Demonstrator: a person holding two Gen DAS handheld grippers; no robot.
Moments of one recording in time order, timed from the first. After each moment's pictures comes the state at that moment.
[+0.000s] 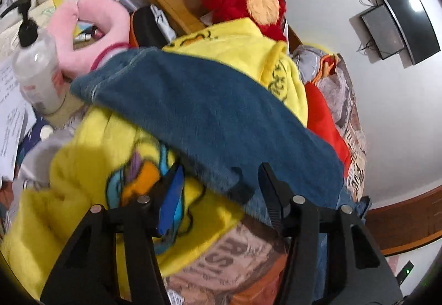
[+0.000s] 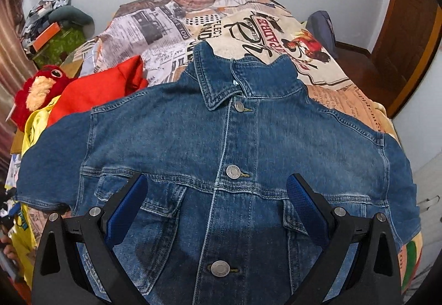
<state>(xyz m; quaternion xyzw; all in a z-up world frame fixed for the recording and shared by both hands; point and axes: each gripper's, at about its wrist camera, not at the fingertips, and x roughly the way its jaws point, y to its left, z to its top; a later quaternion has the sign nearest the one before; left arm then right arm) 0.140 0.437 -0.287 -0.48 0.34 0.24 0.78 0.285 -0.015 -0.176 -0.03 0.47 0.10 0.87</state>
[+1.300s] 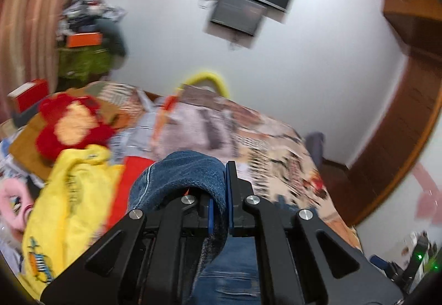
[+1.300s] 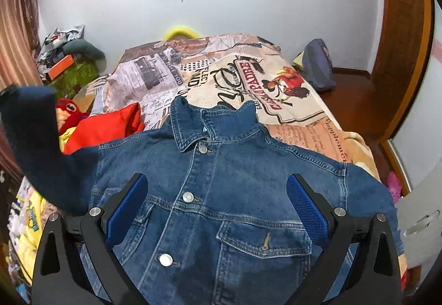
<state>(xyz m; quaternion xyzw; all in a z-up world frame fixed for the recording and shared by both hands) 0.308 0.212 -0.057 -0.19 0.24 0.08 0.95 0.285 -0.099 -0.125 0.00 0.39 0.15 0.91</state>
